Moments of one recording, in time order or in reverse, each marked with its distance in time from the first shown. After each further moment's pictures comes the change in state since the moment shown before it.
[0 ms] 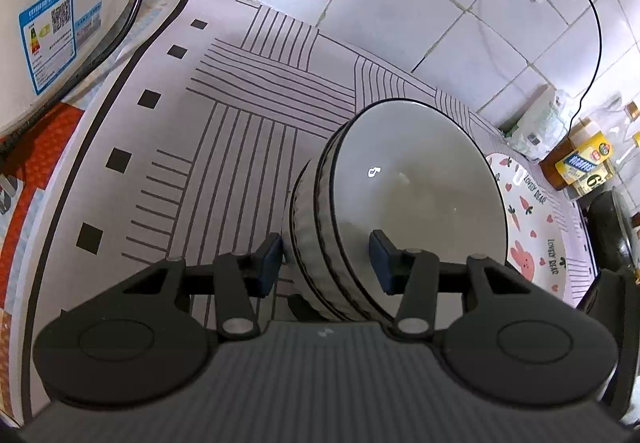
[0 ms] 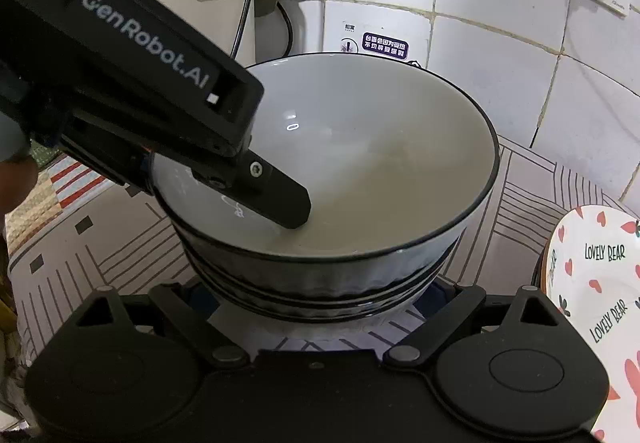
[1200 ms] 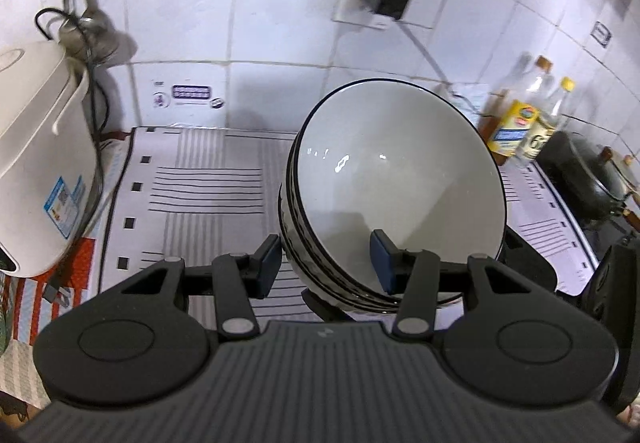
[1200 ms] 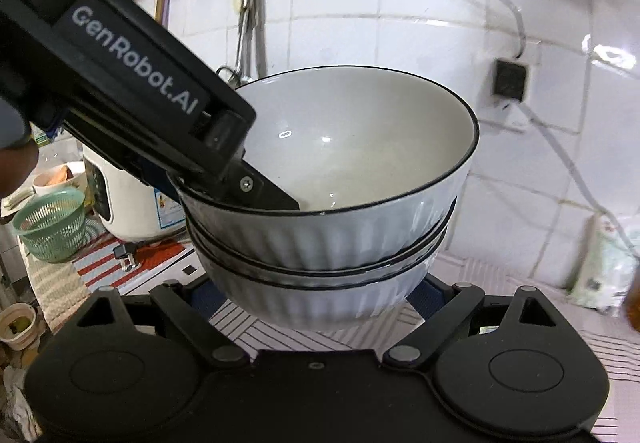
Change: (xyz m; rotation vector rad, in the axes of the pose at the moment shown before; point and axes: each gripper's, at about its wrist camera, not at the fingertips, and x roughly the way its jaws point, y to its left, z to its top) left arm -0.116 -0.132 -0.001 0.323 -0.112 0.027; right arm -0.134 -0.021 0.029 0.009 -0.252 -0.090
